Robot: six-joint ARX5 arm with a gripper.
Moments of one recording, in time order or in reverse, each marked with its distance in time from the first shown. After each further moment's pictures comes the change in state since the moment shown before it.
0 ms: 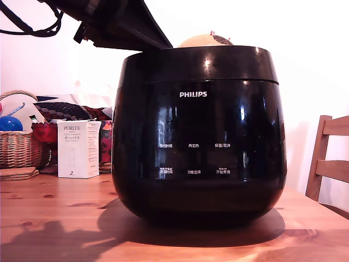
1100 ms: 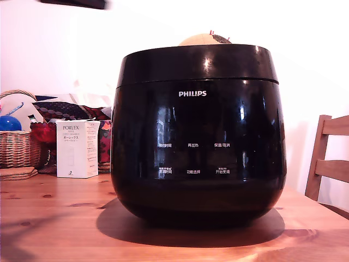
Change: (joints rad) arm 0.217 -0.251 -0.041 0.142 -0.256 0.115
